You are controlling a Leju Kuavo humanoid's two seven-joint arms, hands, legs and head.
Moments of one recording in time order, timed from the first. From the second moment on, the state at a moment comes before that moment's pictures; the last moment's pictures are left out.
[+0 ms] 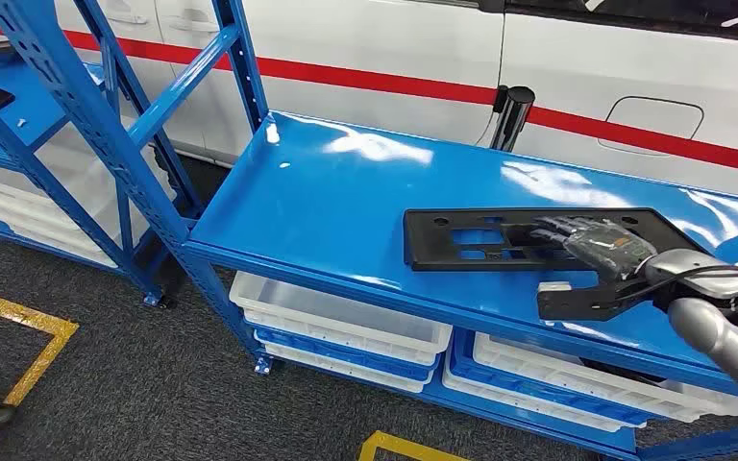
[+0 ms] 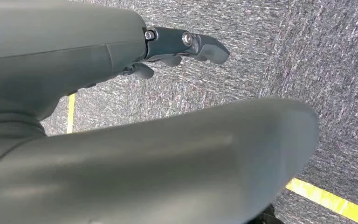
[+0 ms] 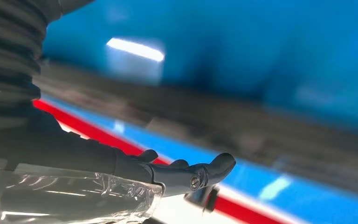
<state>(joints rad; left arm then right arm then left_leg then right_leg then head) -0.07 -0.09 0.71 -0.20 -0.47 0.20 -0.14 -0.76 -0.81 1.04 -1.36 0.50 0.18 -0.29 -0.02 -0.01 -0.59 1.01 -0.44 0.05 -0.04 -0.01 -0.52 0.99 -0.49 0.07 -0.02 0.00</state>
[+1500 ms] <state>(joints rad) -0.06 -0.09 0.76 -0.20 -0.51 0.19 -0.17 -0.59 -0.63 0.78 -1.22 0.79 -0.10 -0.13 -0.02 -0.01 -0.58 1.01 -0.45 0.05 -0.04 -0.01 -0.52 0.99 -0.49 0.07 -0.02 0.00</state>
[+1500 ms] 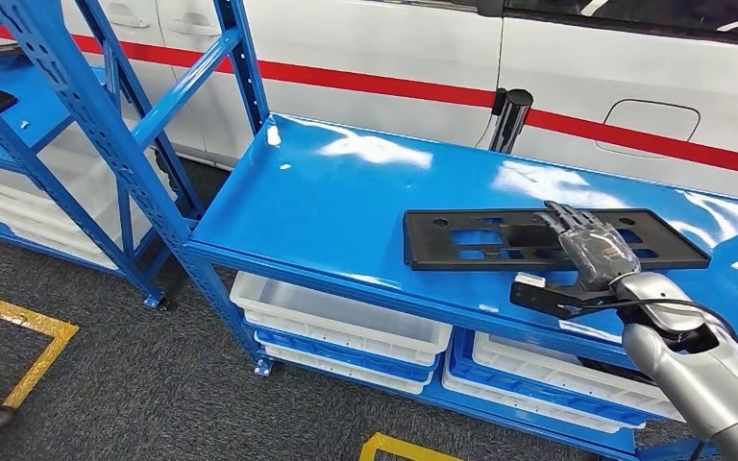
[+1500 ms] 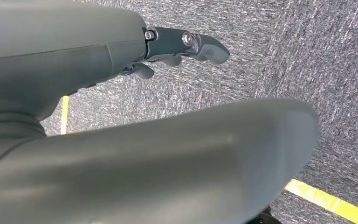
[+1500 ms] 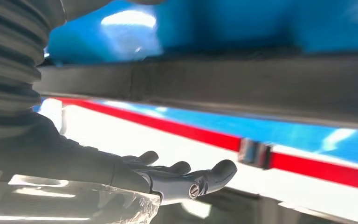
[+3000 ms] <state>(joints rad) -0.06 -0.11 0.84 -0.20 -0.53 0.24 -0.49 -0.53 -0.66 0.56 -1.45 0.81 -0.15 -0.19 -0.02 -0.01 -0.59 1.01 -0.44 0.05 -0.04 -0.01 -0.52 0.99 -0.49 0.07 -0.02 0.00</state>
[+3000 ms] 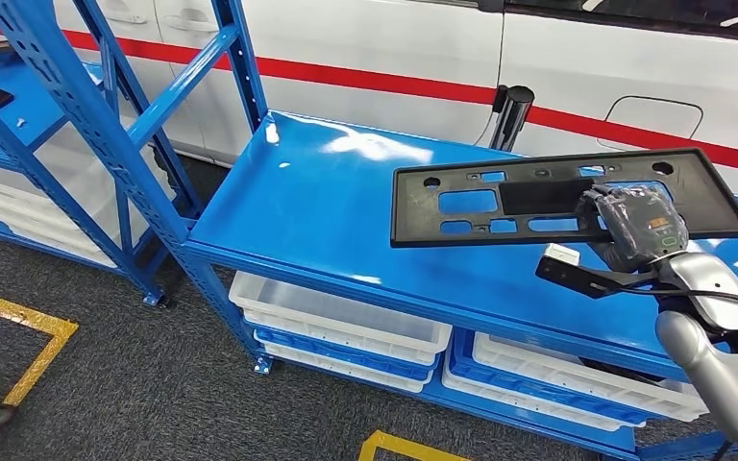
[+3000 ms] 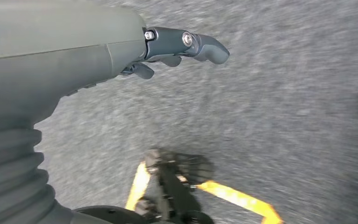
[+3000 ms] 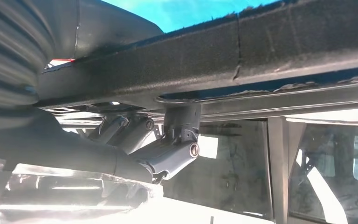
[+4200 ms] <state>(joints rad) -0.07 -0.11 0.85 -0.20 -0.56 0.17 -0.39 -0.54 -0.65 0.57 -1.40 0.80 -0.12 -0.21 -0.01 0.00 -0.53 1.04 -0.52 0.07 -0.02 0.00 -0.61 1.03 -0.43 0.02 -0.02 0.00</state>
